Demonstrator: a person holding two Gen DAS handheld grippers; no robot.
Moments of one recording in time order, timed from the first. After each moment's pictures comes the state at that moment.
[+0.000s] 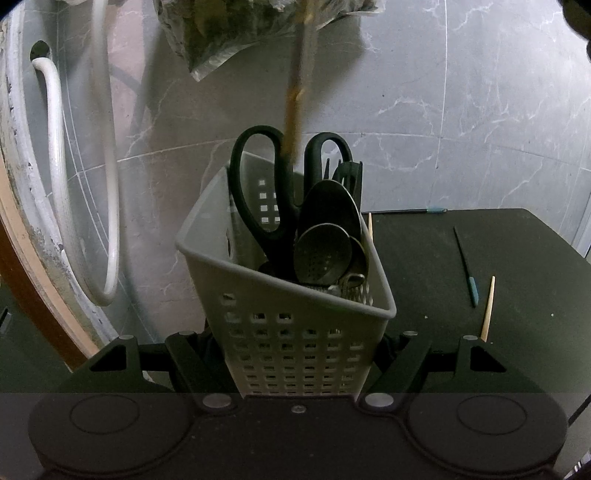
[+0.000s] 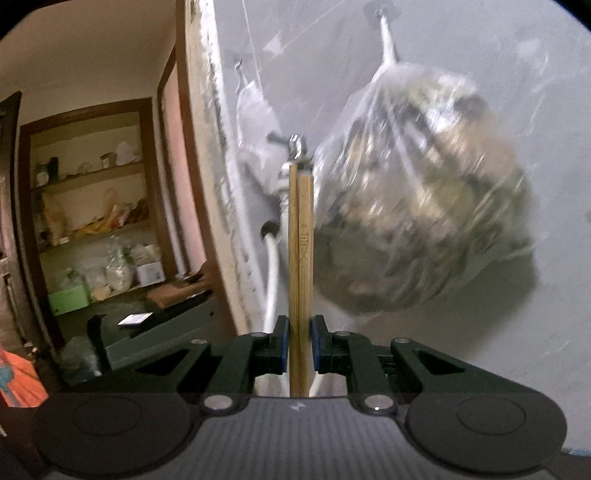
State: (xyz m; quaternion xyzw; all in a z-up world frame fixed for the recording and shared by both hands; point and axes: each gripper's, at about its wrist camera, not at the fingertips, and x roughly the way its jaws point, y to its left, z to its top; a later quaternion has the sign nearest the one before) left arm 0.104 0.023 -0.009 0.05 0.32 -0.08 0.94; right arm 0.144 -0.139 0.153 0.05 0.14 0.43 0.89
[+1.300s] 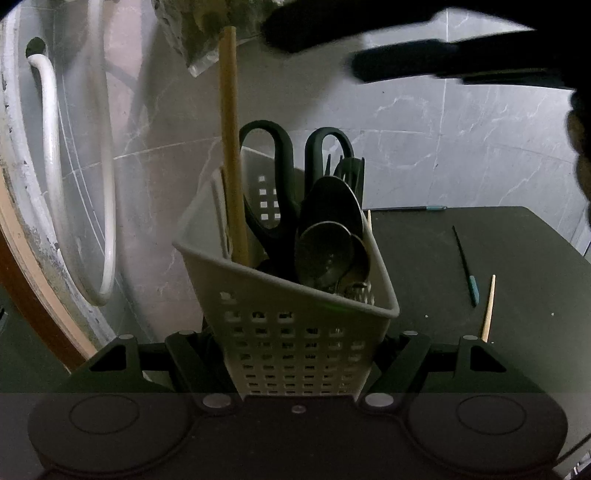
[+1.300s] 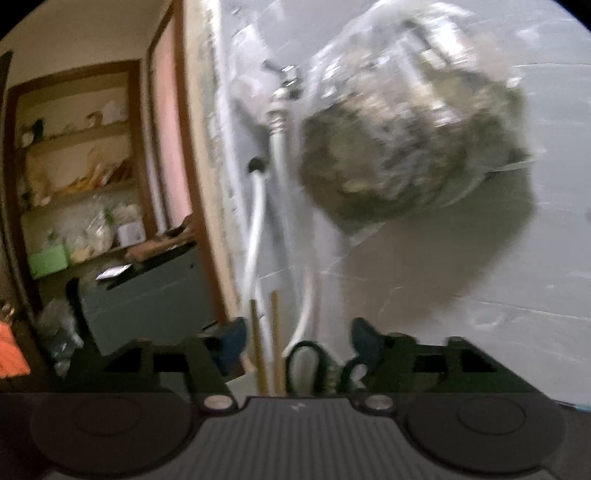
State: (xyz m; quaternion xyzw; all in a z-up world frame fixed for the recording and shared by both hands) left arm 0.106 0.023 -0.012 0.05 0.32 -0.09 0.94; right arm 0.121 -0.139 0.084 0.02 0.17 0.39 0.91
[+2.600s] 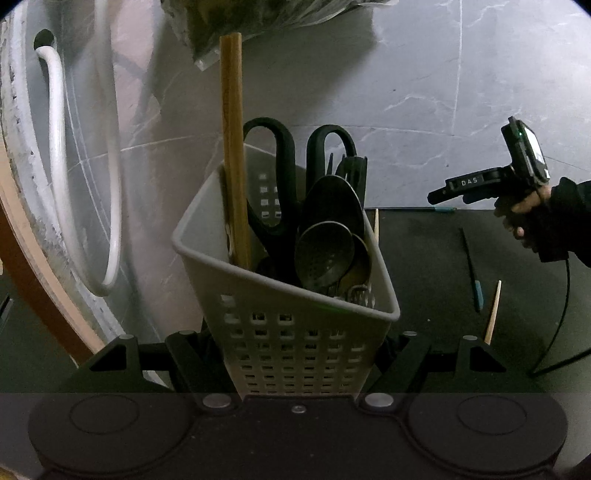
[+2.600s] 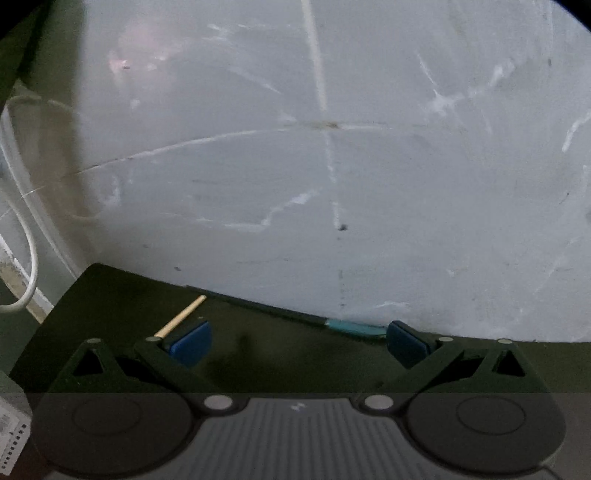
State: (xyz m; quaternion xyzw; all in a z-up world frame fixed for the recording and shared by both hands) left arm 0.107 0.016 -0.008 0.04 0.33 -0.07 0.94; right arm 0.352 -0.331 -0.064 0.02 0.38 0.17 0.91
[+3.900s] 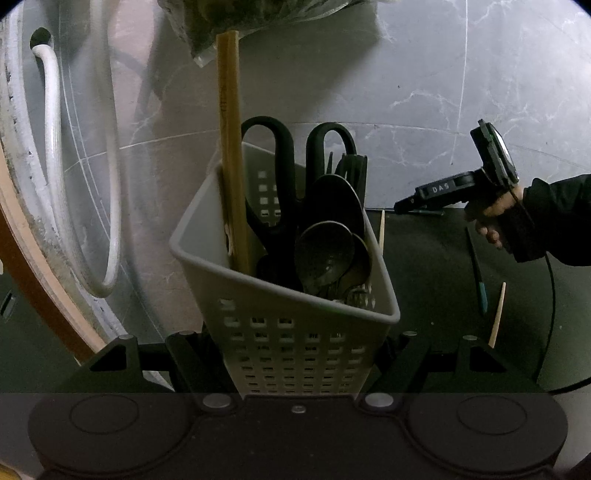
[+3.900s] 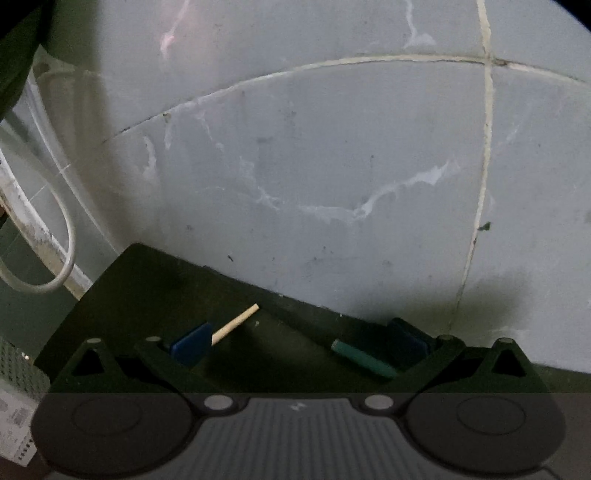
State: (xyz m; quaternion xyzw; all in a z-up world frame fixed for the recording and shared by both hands) left arm 0.113 0.015 -0.006 0.04 0.34 -0.06 0.94; right arm 0.386 -0.278 -0.092 0.03 0.42 0.27 0.87
